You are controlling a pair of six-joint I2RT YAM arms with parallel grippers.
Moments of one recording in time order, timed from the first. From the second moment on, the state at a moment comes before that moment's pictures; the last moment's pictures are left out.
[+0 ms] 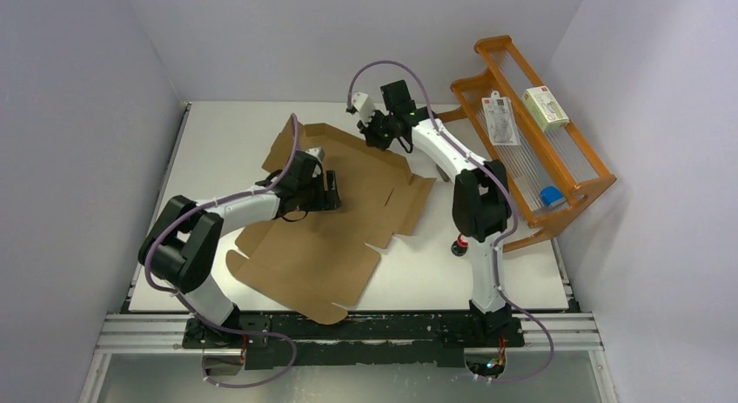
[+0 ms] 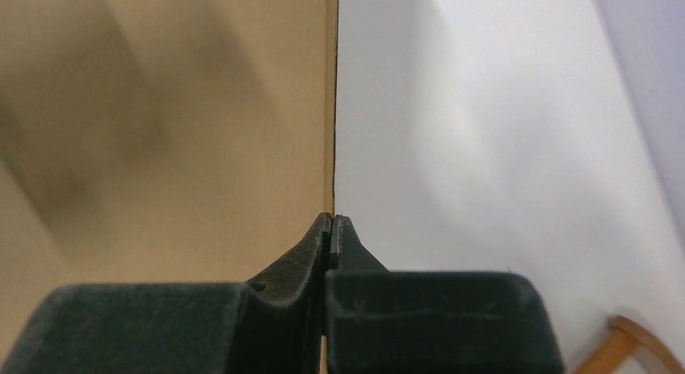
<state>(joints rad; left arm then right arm) -0.53 1.65 0.92 -0.07 0.05 -0.53 0.44 2.18 1.90 -0.55 -0.39 -0.61</state>
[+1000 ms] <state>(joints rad) -0.53 1.78 0.85 0.26 0.08 -0.66 0.66 1.86 1.64 -0.44 0.01 -0.64</state>
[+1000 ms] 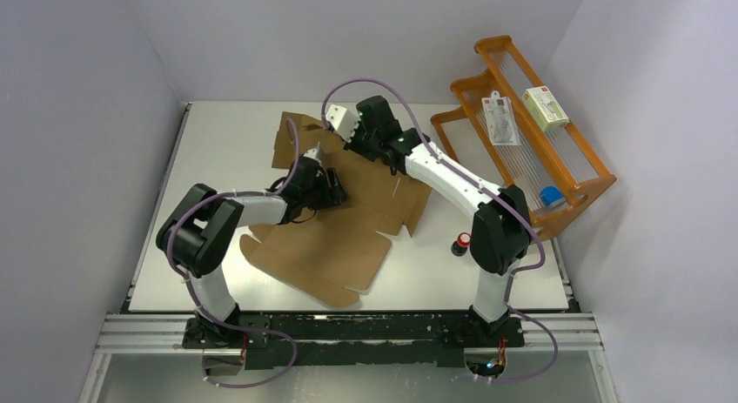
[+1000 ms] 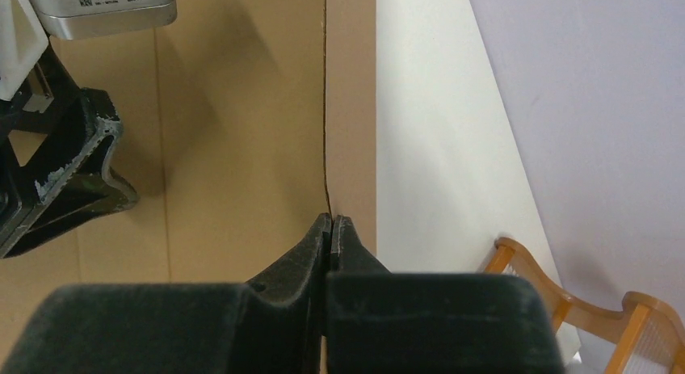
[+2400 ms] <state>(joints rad) 0.01 1.49 0.82 0.11 0.14 -0.49 0.73 1.76 1.47 -0.28 0.15 -0.79</state>
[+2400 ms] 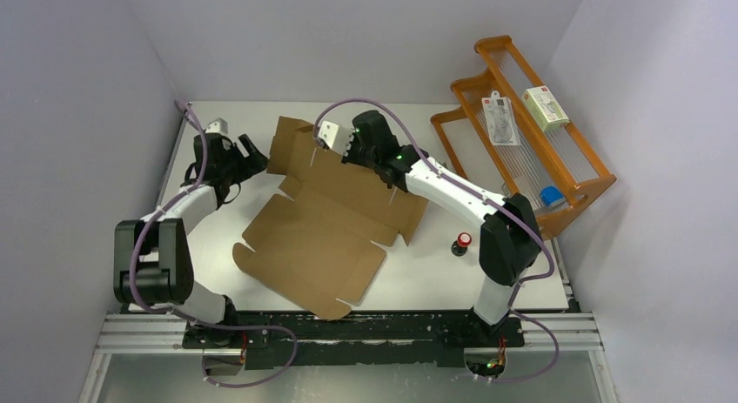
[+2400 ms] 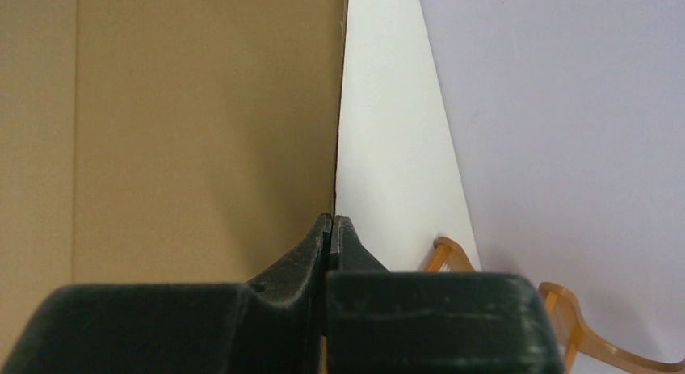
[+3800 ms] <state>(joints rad) 0.06 1.93 1.10 0.53 0.82 -0.21 0.83 1.82 1.49 -0.21 0.39 -1.02</state>
